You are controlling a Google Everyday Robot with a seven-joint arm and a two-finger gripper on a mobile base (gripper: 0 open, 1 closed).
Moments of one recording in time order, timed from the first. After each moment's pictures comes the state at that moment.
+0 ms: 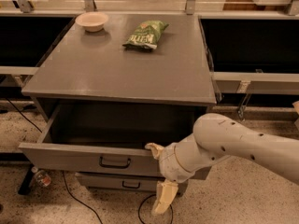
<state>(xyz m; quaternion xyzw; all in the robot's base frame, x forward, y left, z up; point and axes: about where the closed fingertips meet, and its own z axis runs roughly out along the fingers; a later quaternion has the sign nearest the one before) 0.390 -0.005 0.652 -0.70 0.63 0.23 0.24</state>
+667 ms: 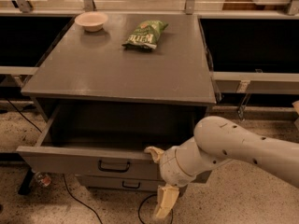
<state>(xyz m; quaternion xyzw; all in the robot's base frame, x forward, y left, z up) 0.380 -0.007 0.651 -0.70 0.63 0.23 0.24</state>
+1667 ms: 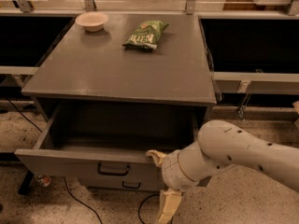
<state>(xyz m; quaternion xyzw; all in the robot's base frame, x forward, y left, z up) 0.367 -0.011 0.653 -0.70 0.62 0.23 0.24</state>
